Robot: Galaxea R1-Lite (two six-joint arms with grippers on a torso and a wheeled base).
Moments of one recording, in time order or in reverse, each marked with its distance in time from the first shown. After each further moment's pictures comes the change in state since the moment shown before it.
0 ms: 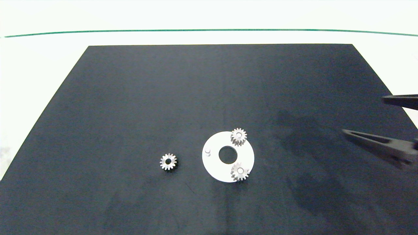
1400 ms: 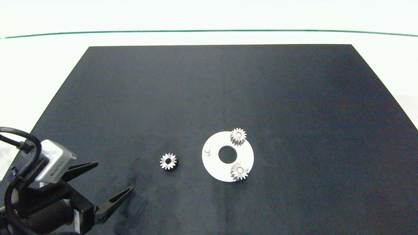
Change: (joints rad) left arm -0.181 0.807 0.242 -0.927 0.038 0.107; right arm -0.398 -0.979 0.277 0.327 -0.041 0.037
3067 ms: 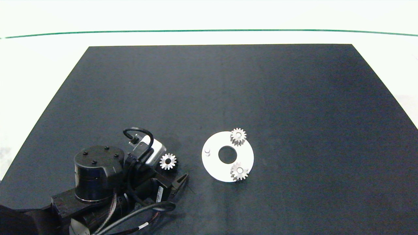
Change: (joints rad) left arm -0.211 0.561 -0.060 -0.502 0.115 0.002; right arm 0.025 -0.014 0.076 0.000 0.001 0.001
